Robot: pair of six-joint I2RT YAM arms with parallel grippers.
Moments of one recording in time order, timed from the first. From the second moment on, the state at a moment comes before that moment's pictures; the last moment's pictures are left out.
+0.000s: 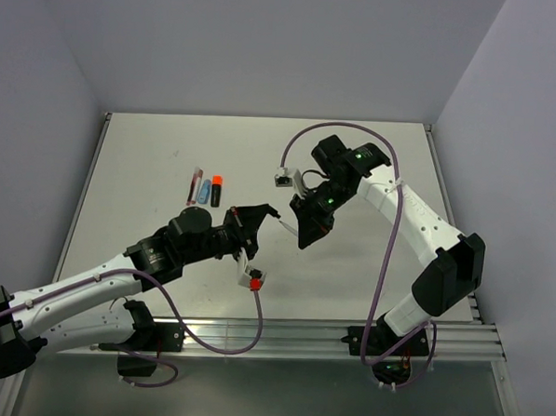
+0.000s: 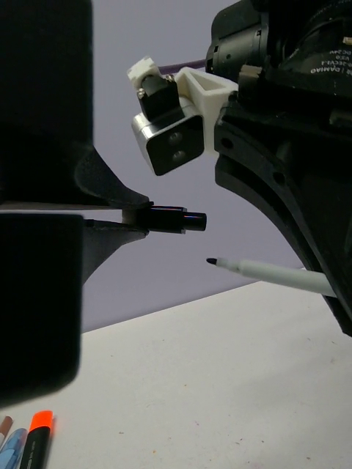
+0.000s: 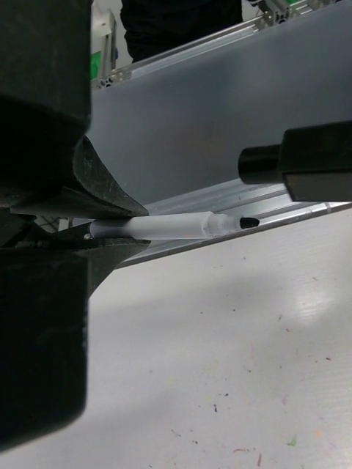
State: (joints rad) left arm -0.98 0.94 0.71 0.01 0.14 1.62; right arm 0.57 1.57 1.53 -1.36 -0.75 -0.49
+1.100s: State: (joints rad) left arm -0.98 0.96 0.73 -0.04 0.14 1.58; right arm 0.57 1.55 1.53 -1.37 -0.75 -0.50
